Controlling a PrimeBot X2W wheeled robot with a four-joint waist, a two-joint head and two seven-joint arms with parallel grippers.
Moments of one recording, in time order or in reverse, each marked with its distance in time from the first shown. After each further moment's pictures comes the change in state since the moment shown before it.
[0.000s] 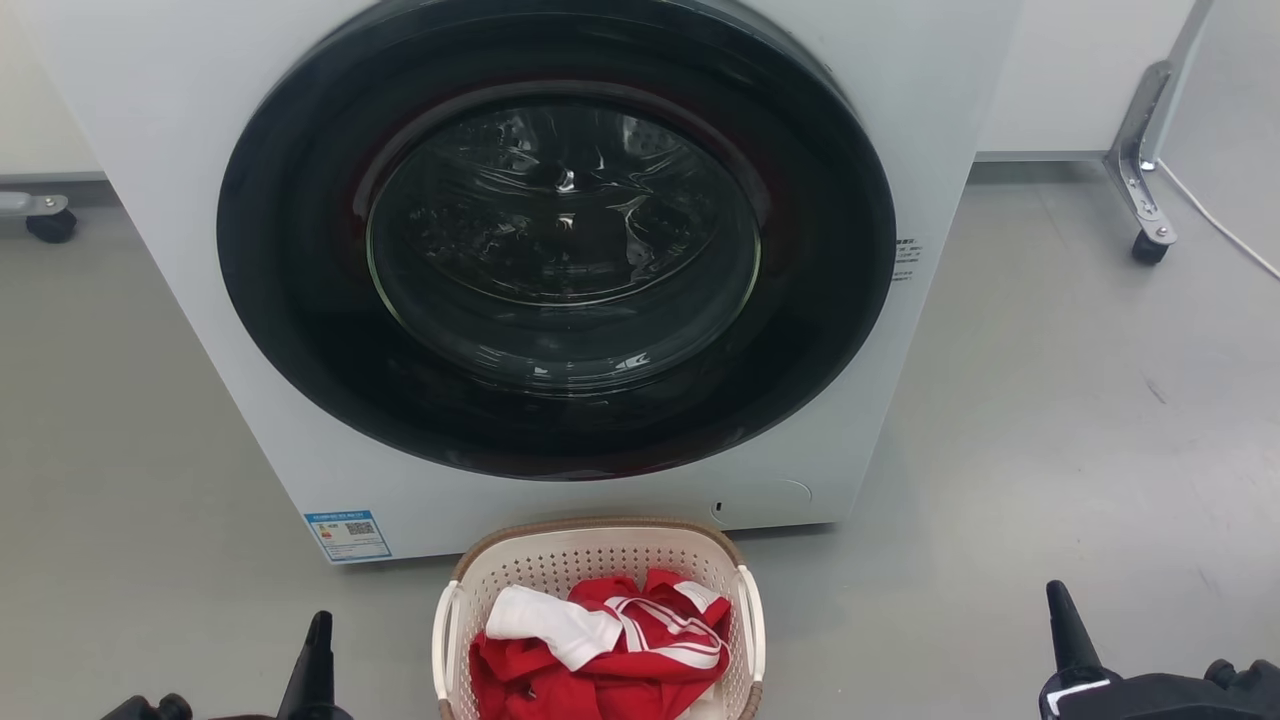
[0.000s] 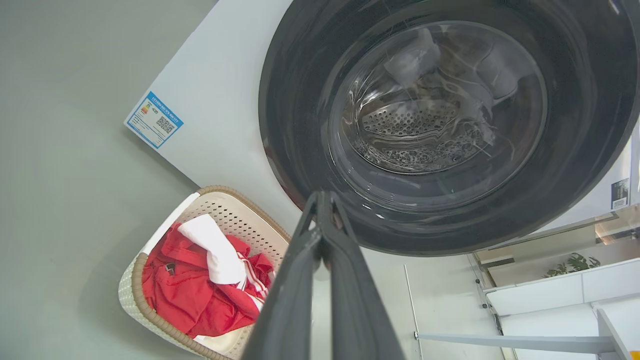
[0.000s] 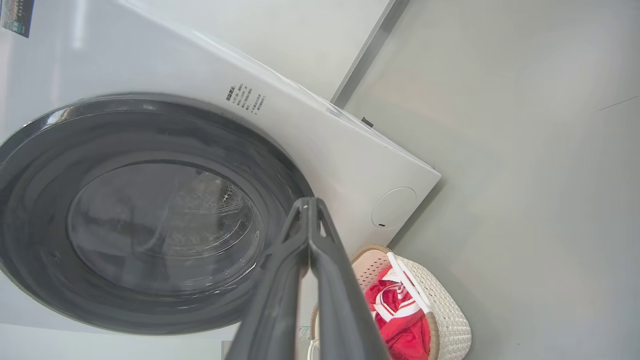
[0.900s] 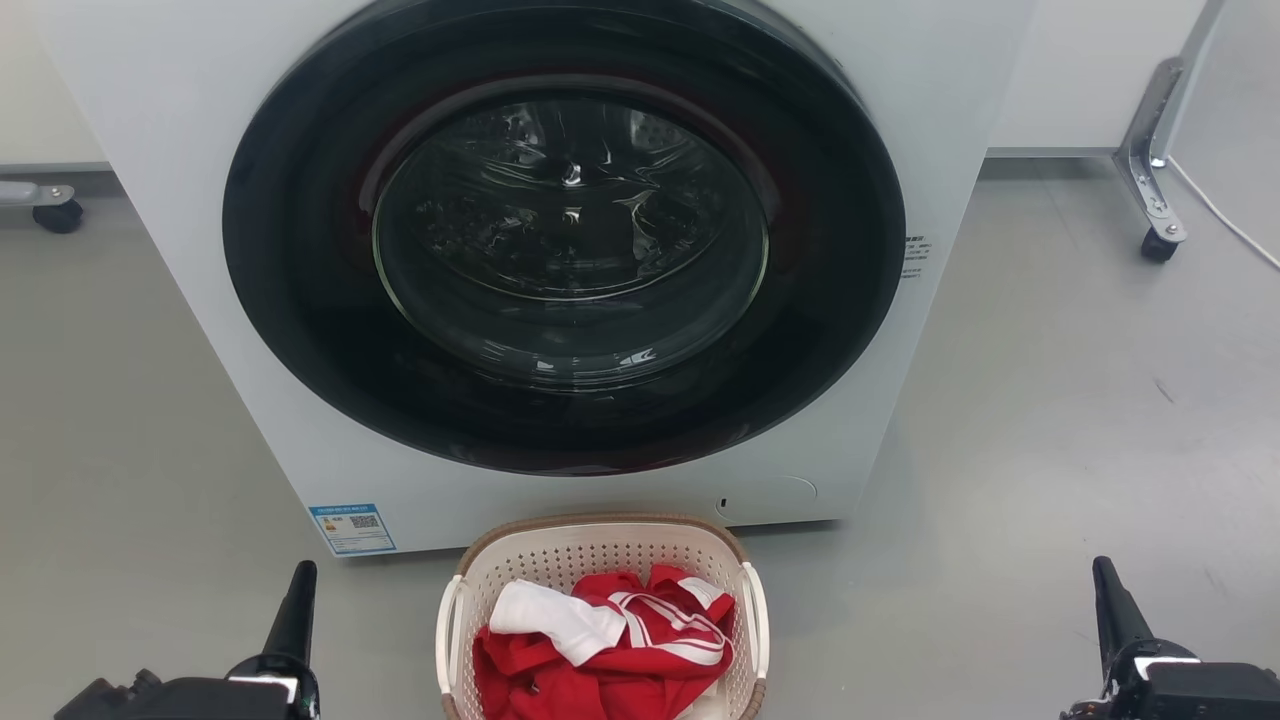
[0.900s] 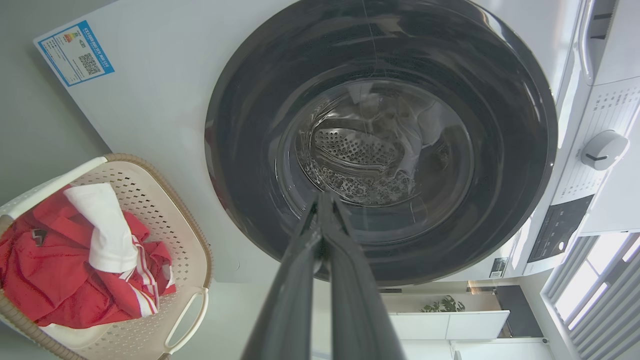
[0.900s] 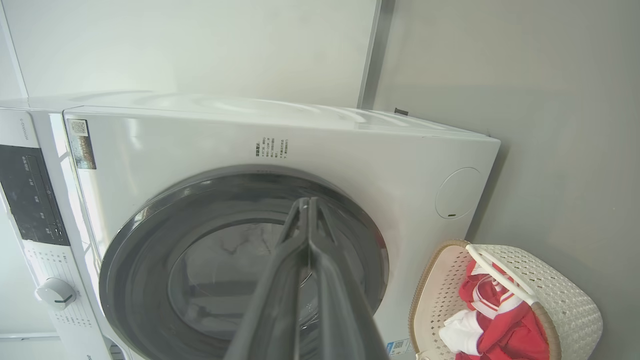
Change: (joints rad) left arm -0.088 -0.010 0.070 0.052 -0.380 -0.070 0.095; right arm -0.055 0.007 -0.123 0.043 0.370 0.070 0.095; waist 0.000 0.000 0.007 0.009
